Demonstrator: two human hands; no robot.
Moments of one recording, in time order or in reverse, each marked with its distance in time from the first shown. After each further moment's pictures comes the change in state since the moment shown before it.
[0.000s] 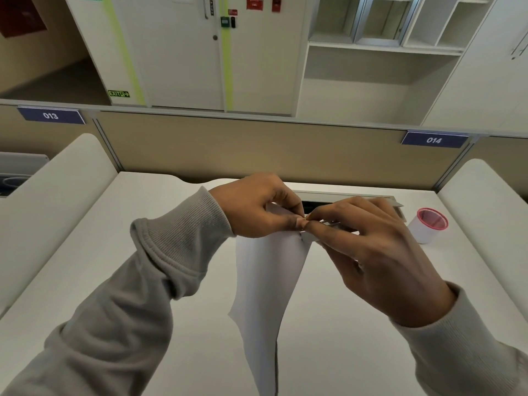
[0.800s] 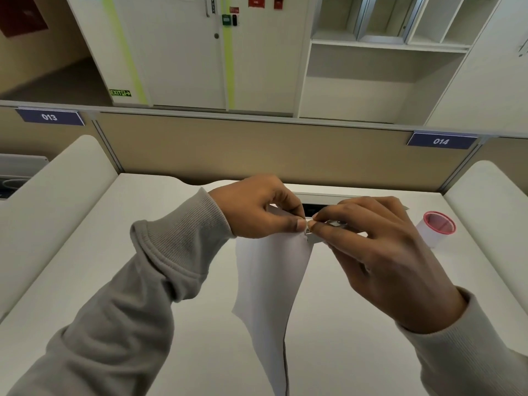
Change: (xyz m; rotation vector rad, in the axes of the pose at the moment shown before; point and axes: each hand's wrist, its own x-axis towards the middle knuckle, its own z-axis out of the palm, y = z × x) left_hand 0.010 -0.013 -0.007 -0.052 -0.017 -0.050; right_hand 0.009 0.012 0.008 -0.020 0.007 0.005
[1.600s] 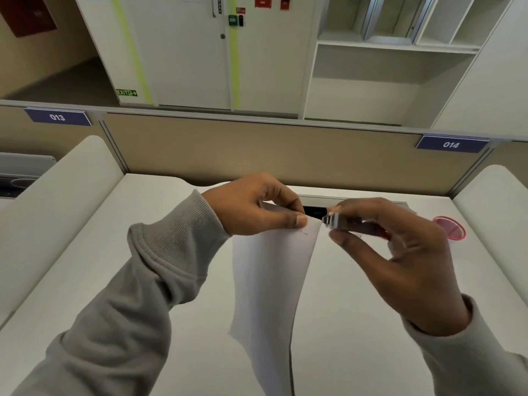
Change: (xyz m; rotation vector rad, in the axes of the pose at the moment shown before) left_hand -0.006 -0.016 -0.010 -0.169 0.055 0.006; right_hand 0.006 -0.003 0.006 0.751 0.213 0.423
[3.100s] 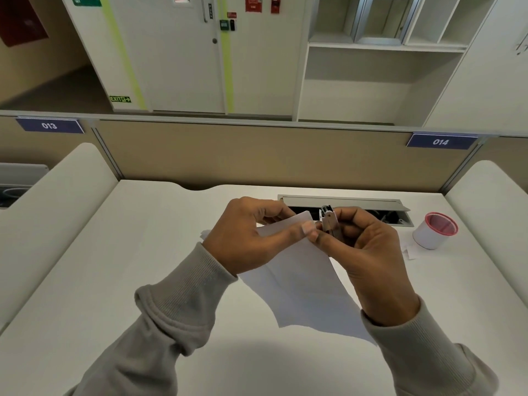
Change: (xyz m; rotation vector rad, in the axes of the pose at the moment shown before) left_hand -0.014 -0.008 0.055 -0.025 0.483 0.088; right_hand -0.007 0.008 0.028 0.415 0.146 0.539
